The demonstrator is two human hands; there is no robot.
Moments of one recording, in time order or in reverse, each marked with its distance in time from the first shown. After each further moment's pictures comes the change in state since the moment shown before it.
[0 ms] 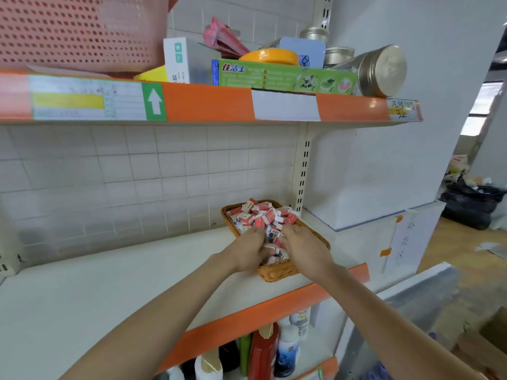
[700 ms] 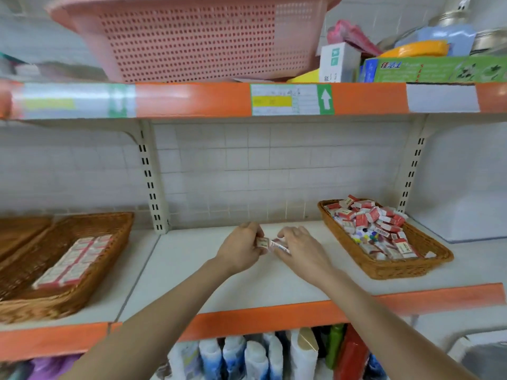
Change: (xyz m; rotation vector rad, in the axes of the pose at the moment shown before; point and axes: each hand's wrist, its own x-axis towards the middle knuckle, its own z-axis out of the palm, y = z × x) left_hand -0.171 -0.123 -0.064 -0.007 0.353 -0.331; right_hand 0.011 -0.196 0.024 0.325 -0.024 -0.268
